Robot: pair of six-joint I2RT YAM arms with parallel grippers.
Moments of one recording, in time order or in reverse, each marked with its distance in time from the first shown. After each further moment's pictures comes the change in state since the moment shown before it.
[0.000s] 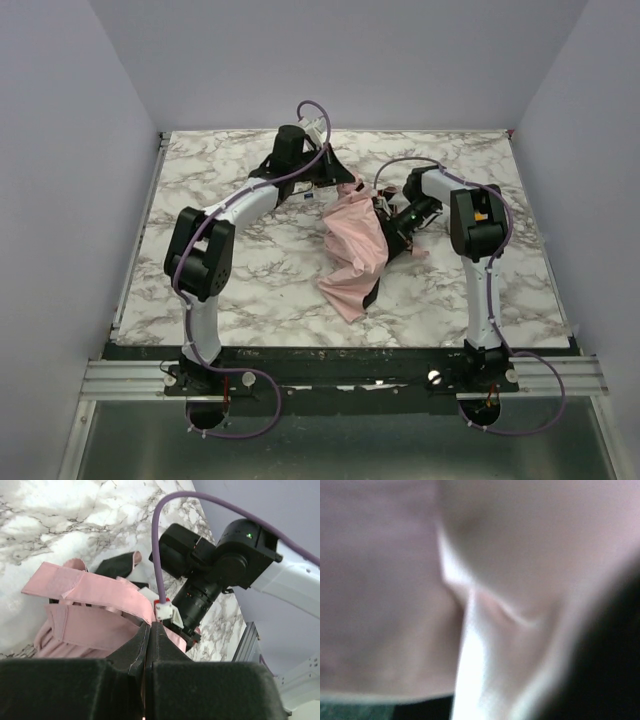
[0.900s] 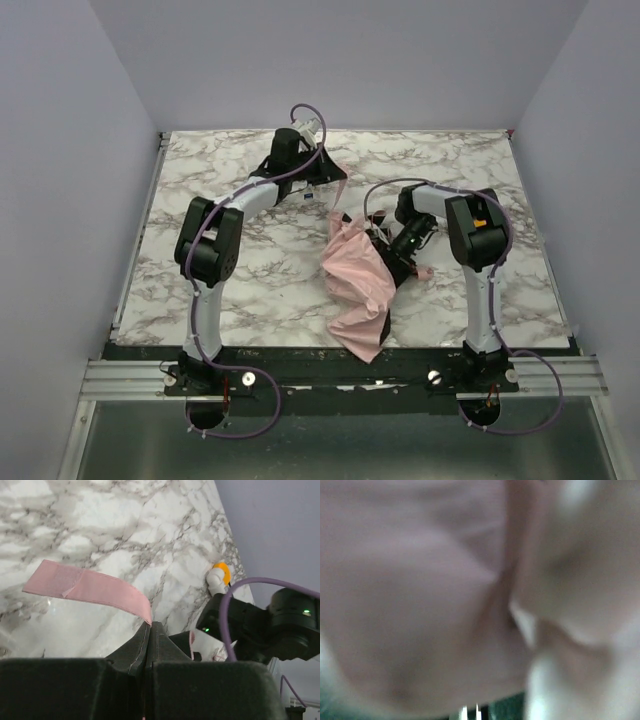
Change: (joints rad) left arm 0.048 0.166 0.117 0.056 -0.029 0.016; right arm 0.094 -0.098 -0.227 -0.065 0.080 -0.237
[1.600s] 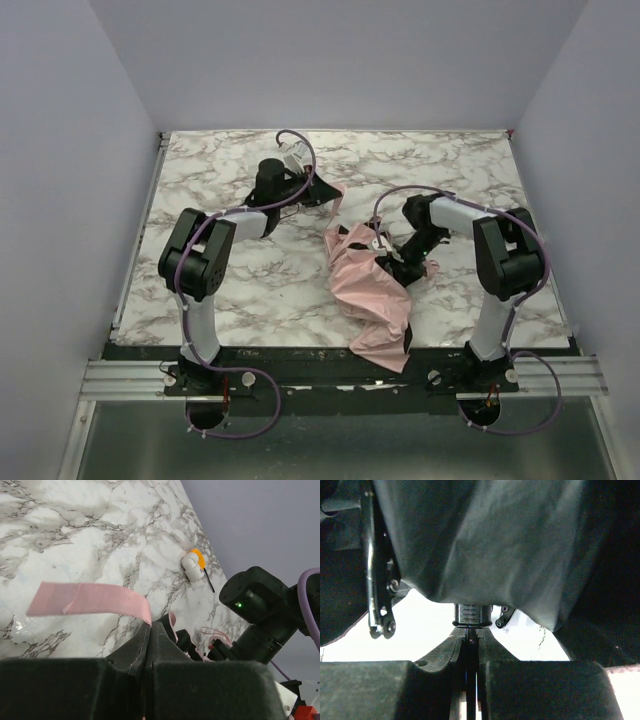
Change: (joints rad) left arm 0.011 -0.167 -0.449 0.443 0.053 -0.095; right arm 0.008 -0.383 -0.349 0.332 0.164 -0.349
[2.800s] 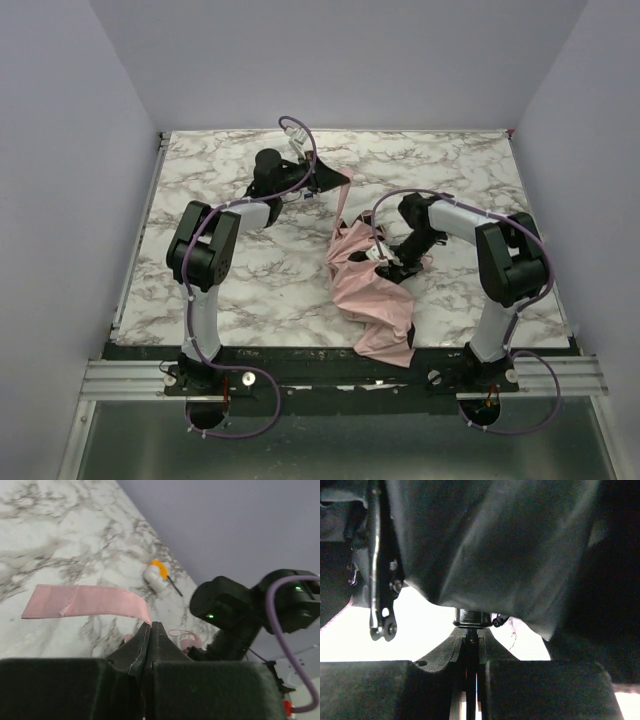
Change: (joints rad) left arm 0.026 0.095 0.102 0.182 0.148 -0.077; right arm 0.048 -0.047 -0.024 0.078 0.027 -0.161
